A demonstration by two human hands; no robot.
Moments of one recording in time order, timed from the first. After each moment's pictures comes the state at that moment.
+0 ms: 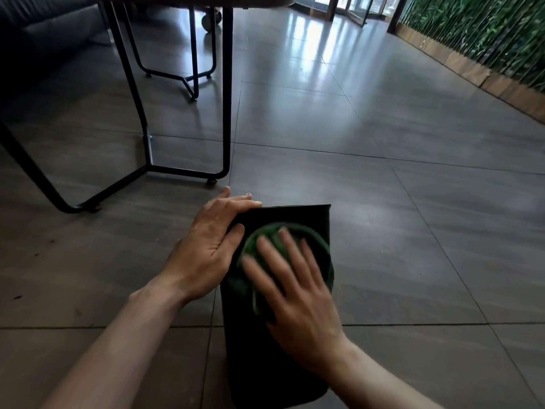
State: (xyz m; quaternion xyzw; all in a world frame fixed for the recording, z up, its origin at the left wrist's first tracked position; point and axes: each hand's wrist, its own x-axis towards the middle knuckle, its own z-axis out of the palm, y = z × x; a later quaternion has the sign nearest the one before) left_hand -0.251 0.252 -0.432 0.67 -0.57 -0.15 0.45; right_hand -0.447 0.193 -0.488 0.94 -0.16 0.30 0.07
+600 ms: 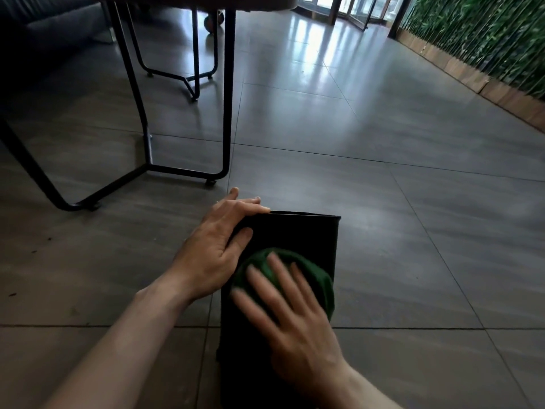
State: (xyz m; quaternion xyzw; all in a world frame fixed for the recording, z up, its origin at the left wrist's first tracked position) left_hand -0.257 0.247 -0.431 0.66 -0.59 -0.15 0.45; right_hand -0.464 0.212 -0.495 0.96 -0.12 0.26 0.07
